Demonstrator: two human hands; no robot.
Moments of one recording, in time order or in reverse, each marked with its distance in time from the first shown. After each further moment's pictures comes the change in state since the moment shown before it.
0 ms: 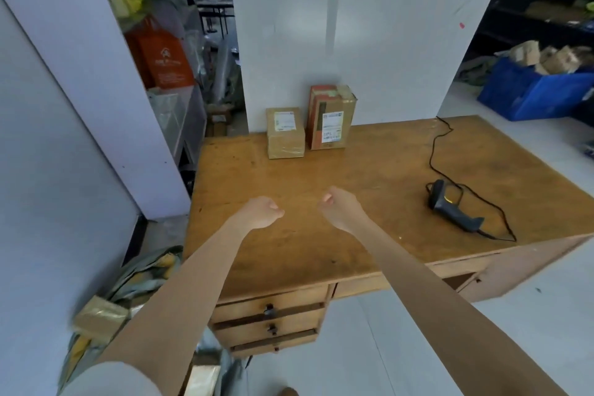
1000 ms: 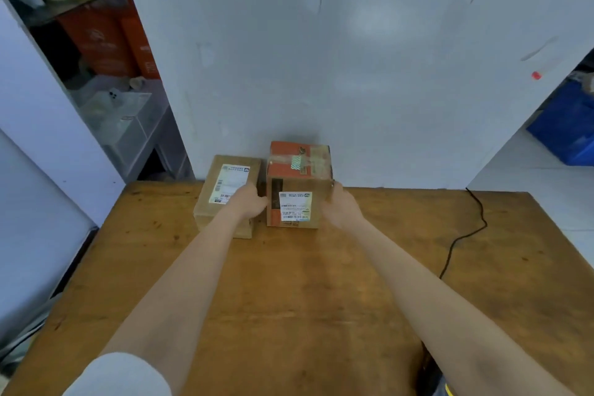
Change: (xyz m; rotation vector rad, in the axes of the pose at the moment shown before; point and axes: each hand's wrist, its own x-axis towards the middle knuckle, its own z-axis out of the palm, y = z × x) left_hand 0.384 0.164 -0.083 -0.152 0.273 -0.148; right_hand 0.401 0.082 -0.158 -0.012 -0.038 -0.010
